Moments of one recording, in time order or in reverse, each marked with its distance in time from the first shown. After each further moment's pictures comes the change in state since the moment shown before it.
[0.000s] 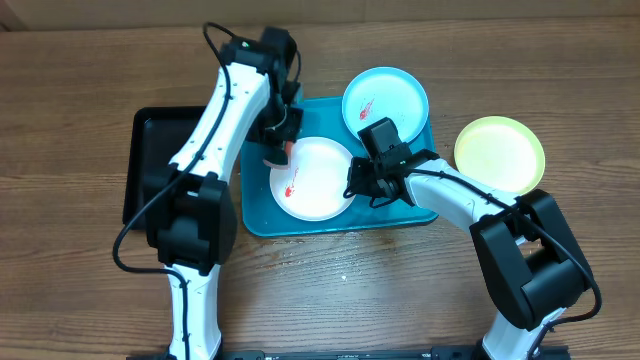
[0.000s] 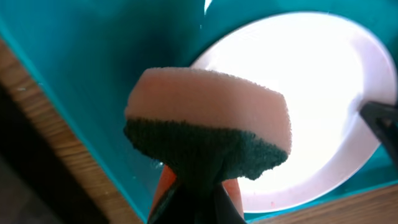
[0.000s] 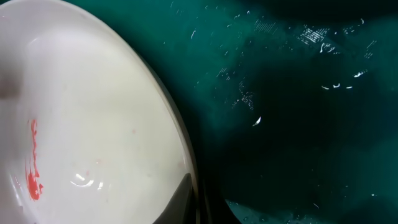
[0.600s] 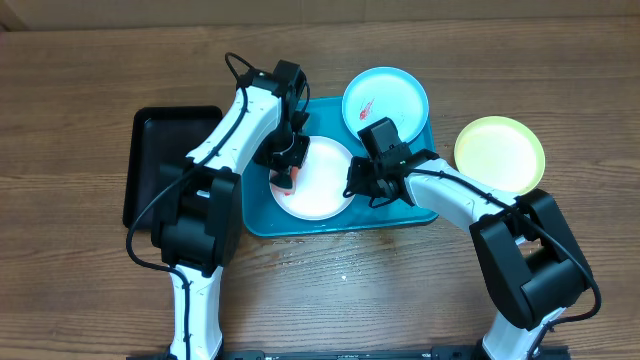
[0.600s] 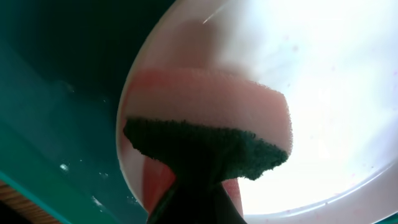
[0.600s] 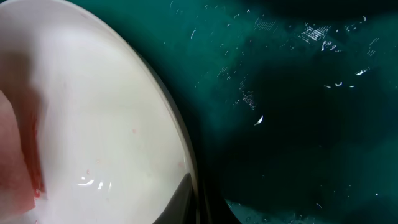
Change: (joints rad) left arm -0.025 0.000 -0.228 0.158 0.003 0.026; right arm 0.000 0.002 0.000 0.002 -0.003 0.007
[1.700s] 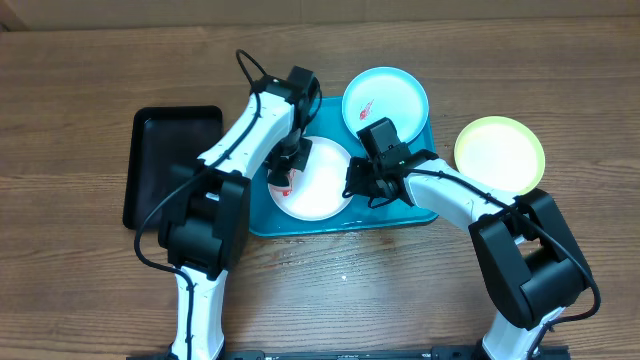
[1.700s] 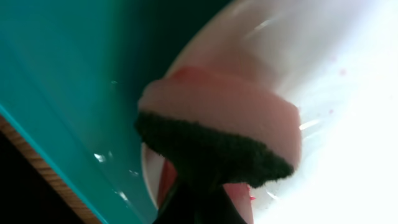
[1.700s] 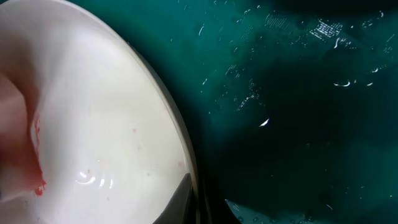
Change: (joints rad) left arm -0.056 0.000 -0.030 0.037 -0.204 -0.093; right arm 0.000 0.002 0.001 0.004 -0.008 -0.001
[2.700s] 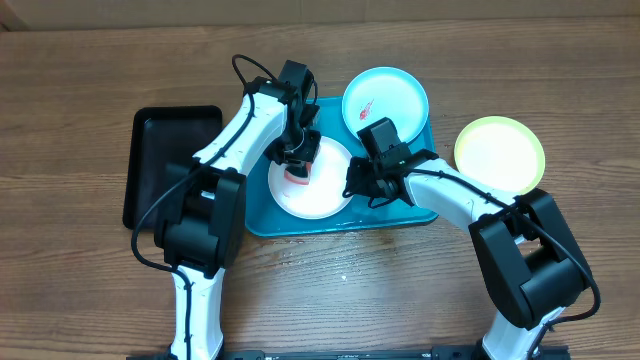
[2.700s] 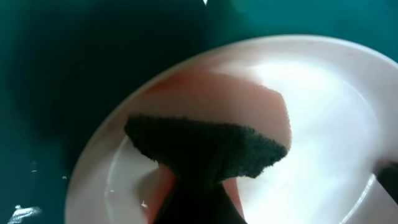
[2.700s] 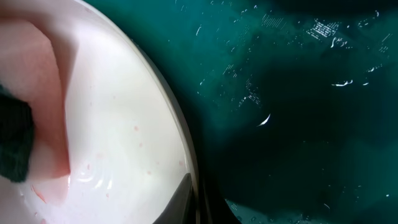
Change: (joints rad) left arm 0.033 0.000 -0.021 0.174 0.237 0.015; right arm 0.000 0.001 0.000 -0.001 -0.003 0.001
